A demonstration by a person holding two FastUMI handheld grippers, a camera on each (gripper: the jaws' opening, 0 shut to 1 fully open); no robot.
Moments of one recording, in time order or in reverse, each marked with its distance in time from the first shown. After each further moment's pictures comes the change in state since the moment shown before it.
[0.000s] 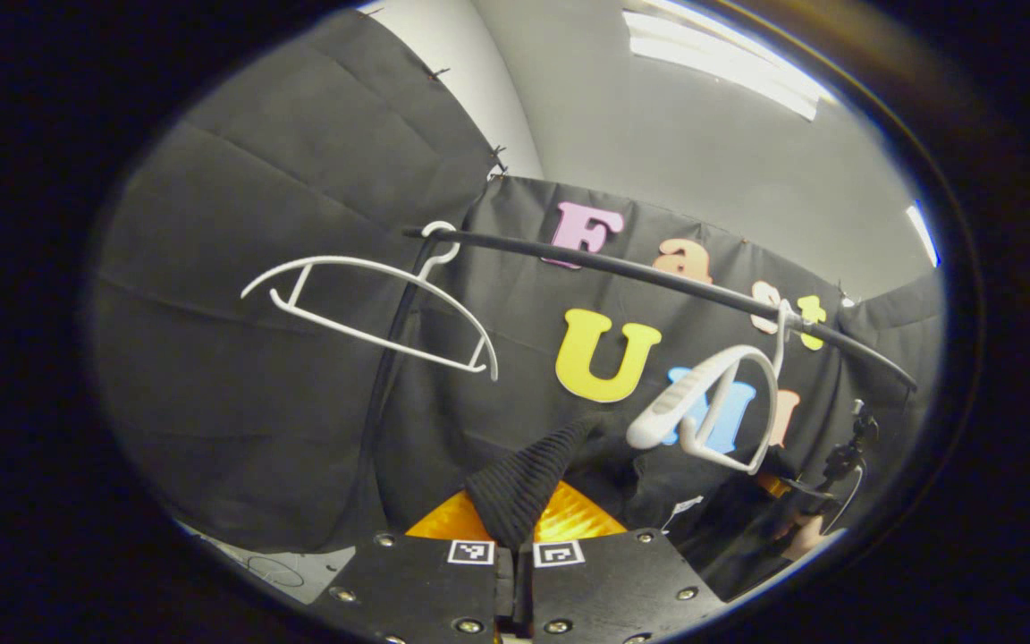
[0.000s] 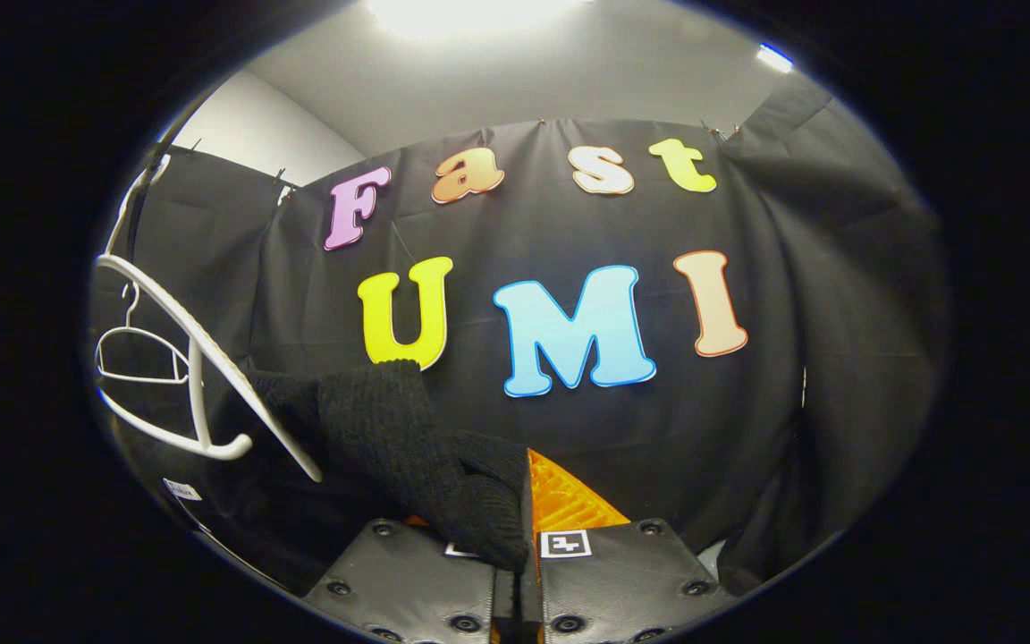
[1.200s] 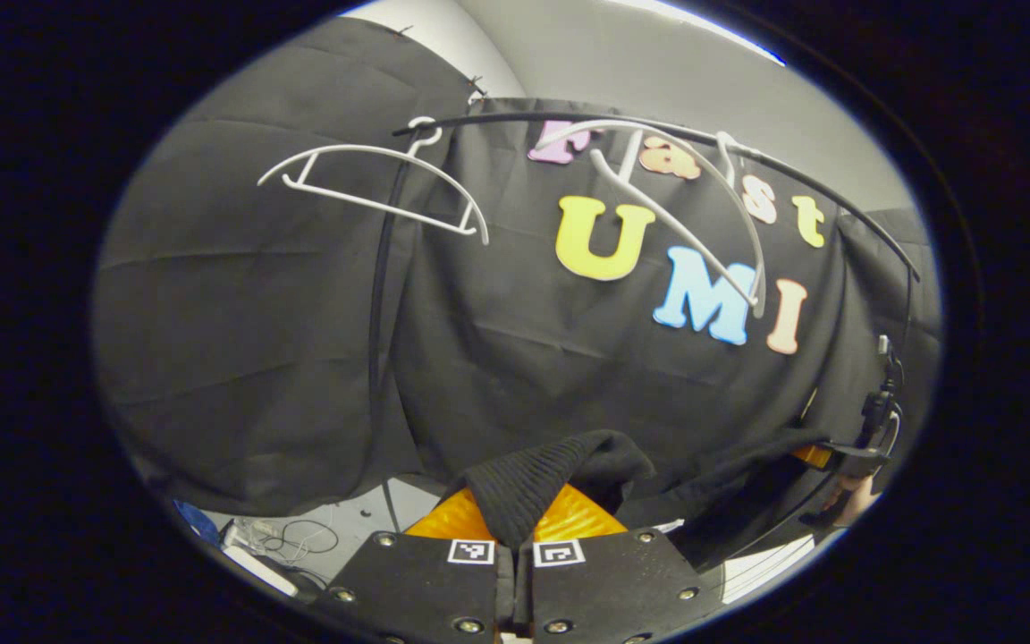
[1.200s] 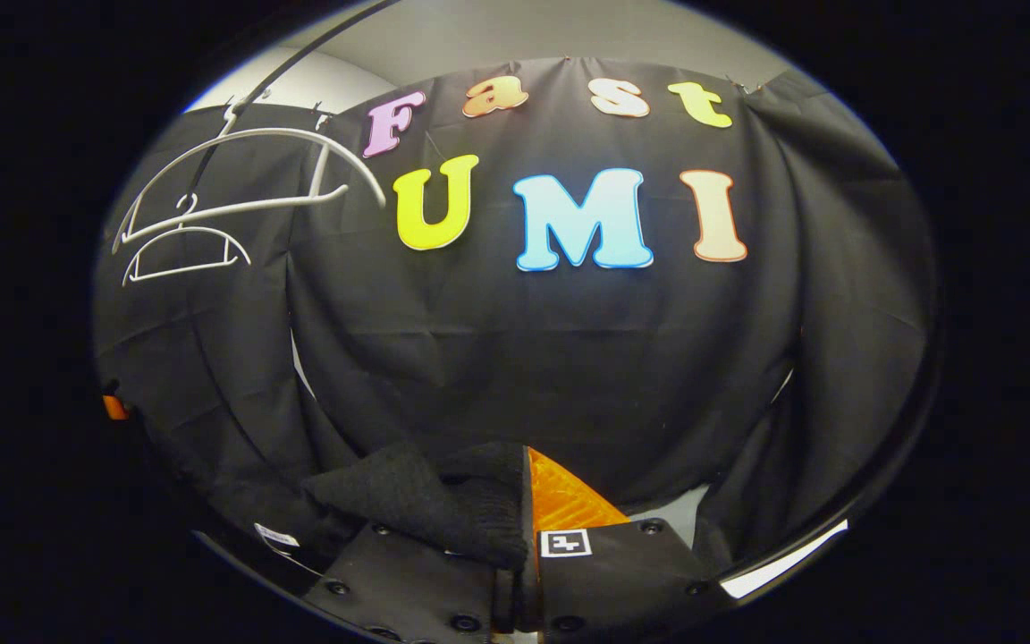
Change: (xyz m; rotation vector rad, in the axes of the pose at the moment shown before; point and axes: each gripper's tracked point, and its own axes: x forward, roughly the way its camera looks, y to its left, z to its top) left arm -0.076 -0.009 -0.165 0.128 0.348 0.012; right arm -0.151 -0.031 -0.144 -0.077 0.342 0.084
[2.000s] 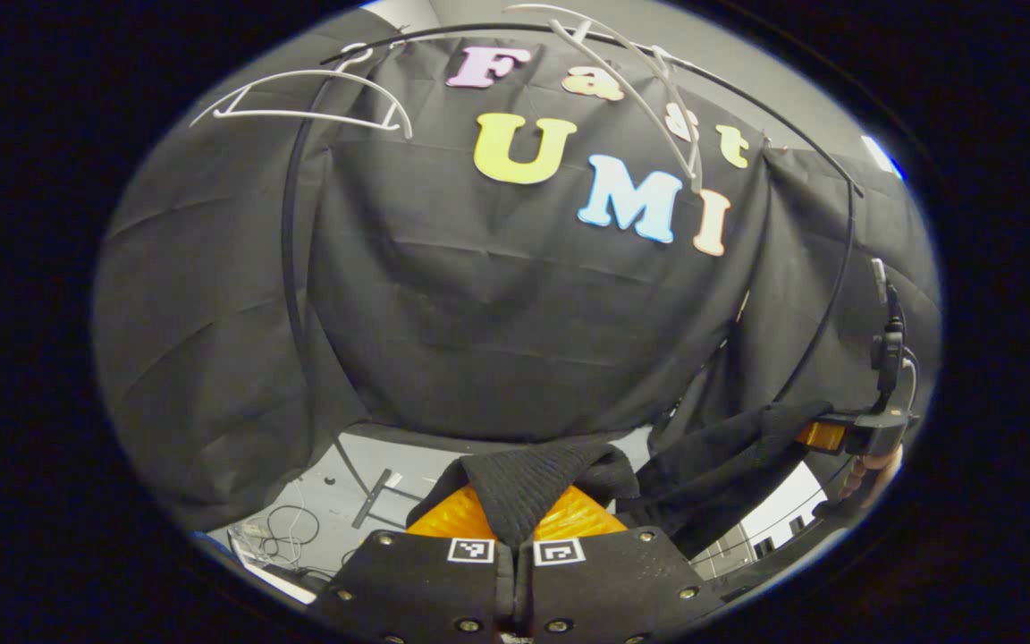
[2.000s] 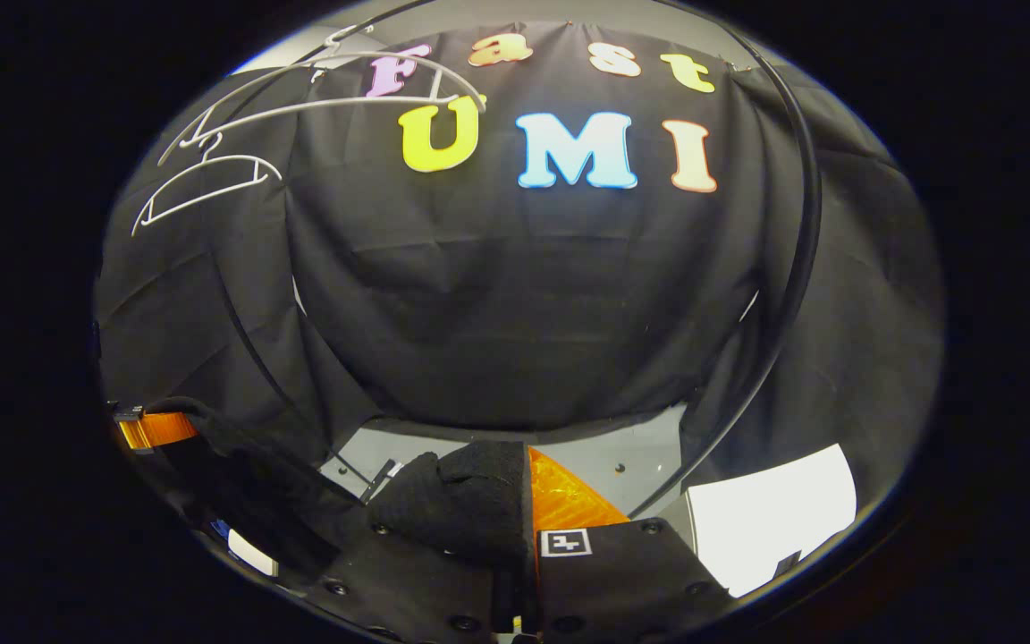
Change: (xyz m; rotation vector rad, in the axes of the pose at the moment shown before) left arm 0.022 -0.003 -0.118 0.121 0.236 -0.293; right arm -0.094 0.088 -0.130 0.039 0.255 -0.094
